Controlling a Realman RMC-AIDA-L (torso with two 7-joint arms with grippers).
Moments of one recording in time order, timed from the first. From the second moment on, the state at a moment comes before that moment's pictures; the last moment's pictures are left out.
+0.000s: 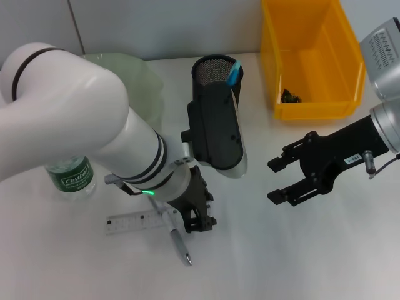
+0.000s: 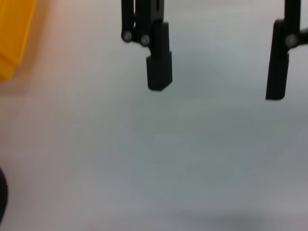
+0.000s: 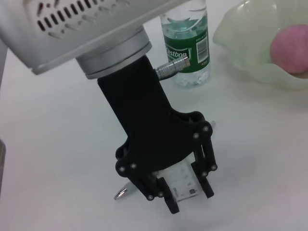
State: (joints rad) left arm -0.83 -2.08 2.02 1.09 2.38 1.12 -2.30; right arm 0.68 2.00 -0.91 -0.85 -2.30 -1.66 1.61
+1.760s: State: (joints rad) left arm -0.43 -2.08 1.85 0.71 0.27 1.26 -1.06; right arm 0.56 1.98 -0.65 -0.89 -2.28 -1.76 1.62
